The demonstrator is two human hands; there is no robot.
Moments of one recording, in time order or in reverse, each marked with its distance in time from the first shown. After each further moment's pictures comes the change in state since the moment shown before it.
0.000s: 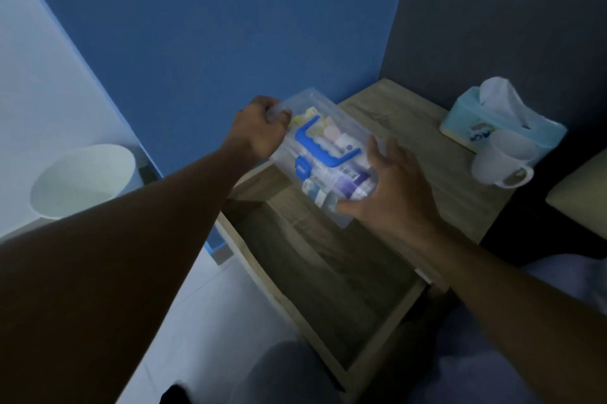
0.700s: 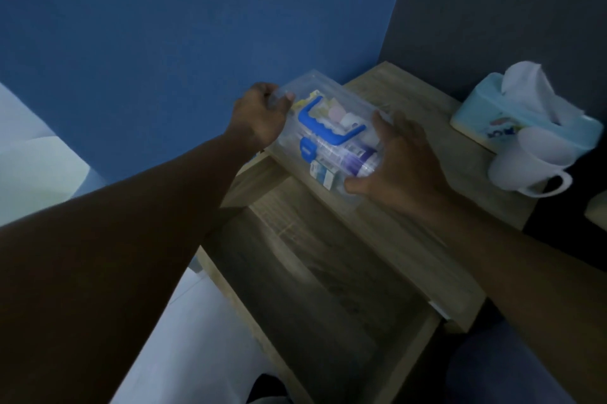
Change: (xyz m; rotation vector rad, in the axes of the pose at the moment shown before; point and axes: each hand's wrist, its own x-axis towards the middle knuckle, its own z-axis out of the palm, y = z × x) left_hand 0.084 -0.034 0.070 -0.081 -0.011 -0.030; right_hand 0.084 0.031 0.026 -0.038 -0.086 0.042
